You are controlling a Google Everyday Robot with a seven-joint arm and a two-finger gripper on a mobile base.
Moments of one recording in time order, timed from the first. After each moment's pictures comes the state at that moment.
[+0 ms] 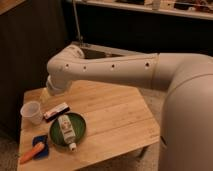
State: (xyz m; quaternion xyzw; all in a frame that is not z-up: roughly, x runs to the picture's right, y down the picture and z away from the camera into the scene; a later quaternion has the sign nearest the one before) arm -0.245 0.015 0.666 -0.30 -0.11 0.44 0.84
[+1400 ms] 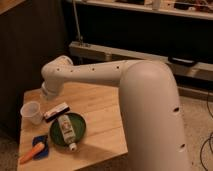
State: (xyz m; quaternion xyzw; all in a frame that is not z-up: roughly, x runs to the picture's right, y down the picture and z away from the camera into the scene) arm -0.307 0.054 0.745 -0.37 -0.11 0.37 0.84
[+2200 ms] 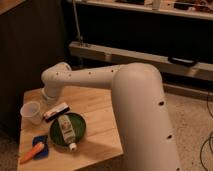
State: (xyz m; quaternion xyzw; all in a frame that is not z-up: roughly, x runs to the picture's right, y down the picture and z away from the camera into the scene) arm -0.321 0.092 0.765 -0.40 -0.10 0.35 0.84
